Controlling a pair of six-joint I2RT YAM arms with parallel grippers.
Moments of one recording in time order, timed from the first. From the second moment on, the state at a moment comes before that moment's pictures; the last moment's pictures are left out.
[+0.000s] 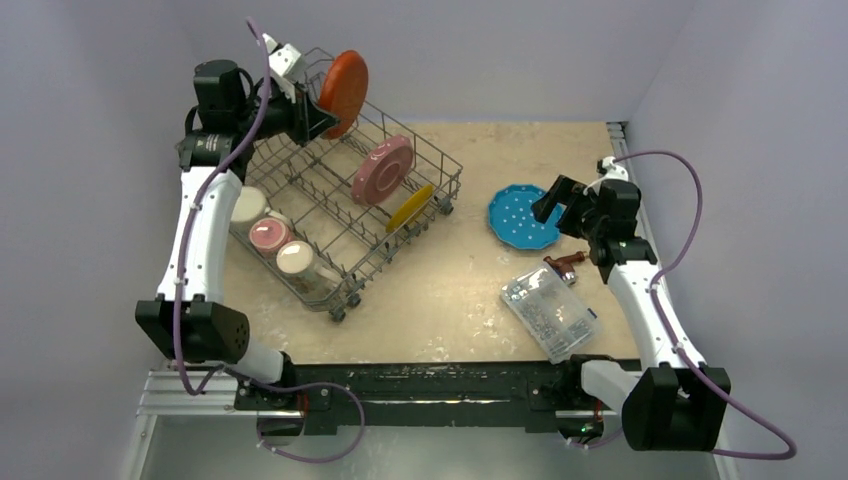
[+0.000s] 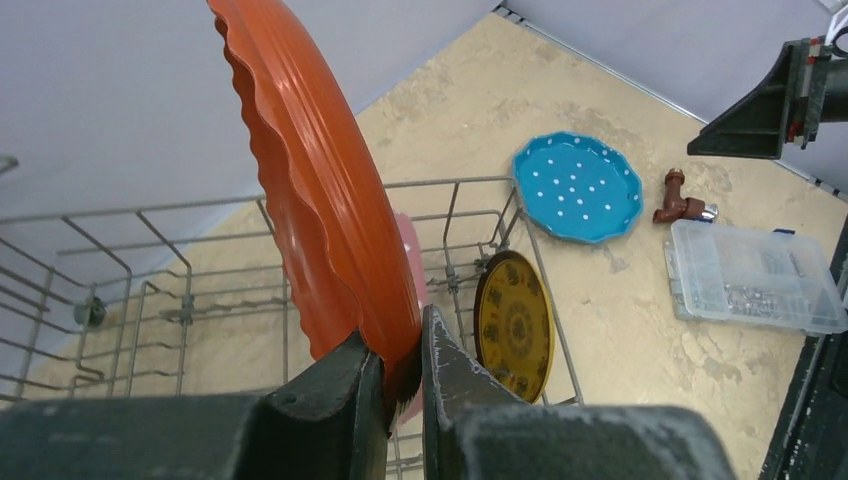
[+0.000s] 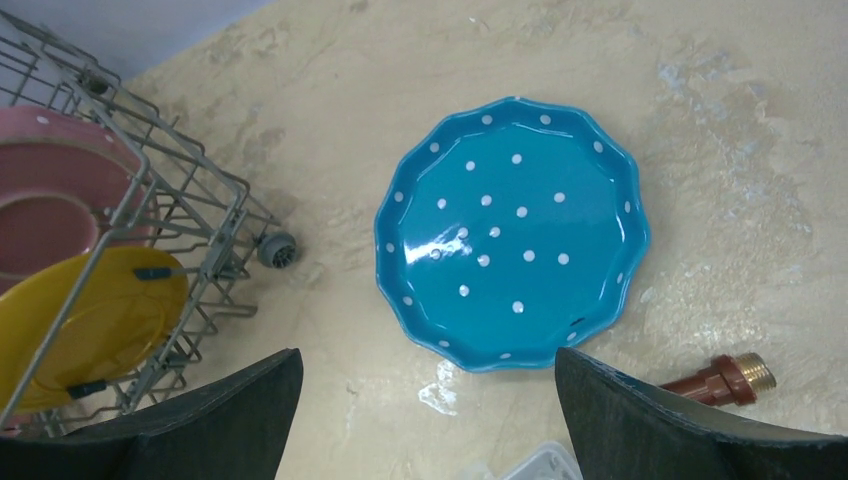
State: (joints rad) left arm -0.04 1.49 1.73 -0.52 0.82 0.17; right arm -0.02 1.08 0.82 -0.25 -0.18 0.42
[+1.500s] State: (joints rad) left arm 0.13 2.06 2.21 -1.18 1.03 0.57; right arm 0.06 1.49 1.00 -0.38 -0.23 0.43
